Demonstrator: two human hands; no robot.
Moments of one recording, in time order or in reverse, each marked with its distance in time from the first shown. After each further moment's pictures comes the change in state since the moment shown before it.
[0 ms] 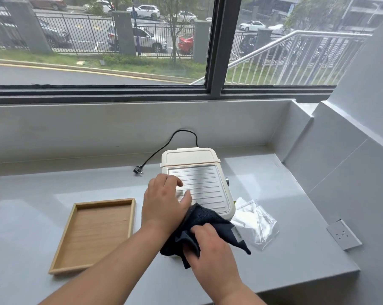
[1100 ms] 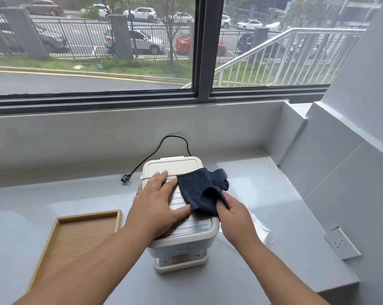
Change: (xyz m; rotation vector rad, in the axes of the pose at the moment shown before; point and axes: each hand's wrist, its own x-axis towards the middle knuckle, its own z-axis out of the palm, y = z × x) left_hand 0.041 0.011 0.018 0.183 -0.346 0.047; right_hand 0.096 0.104 -0.057 0.461 -0.017 0.384
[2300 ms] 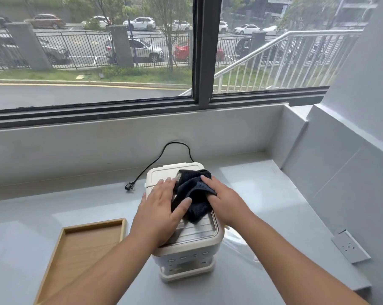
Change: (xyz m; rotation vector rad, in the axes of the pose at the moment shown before) left_hand 0.003 -0.006 0.003 -0.039 -0.004 0.015; right_hand 0.051 -0.040 0.003 -0.243 -0.241 -0.063
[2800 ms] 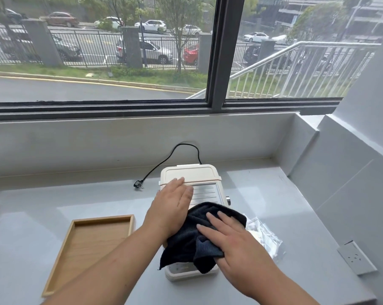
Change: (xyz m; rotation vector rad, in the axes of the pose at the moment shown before) left_hand 0.003 -0.001 -0.014 -0.262 -0.031 -0.012; right_hand -0.106 -0.022 0.021 -0.585 -0.221 -0.246
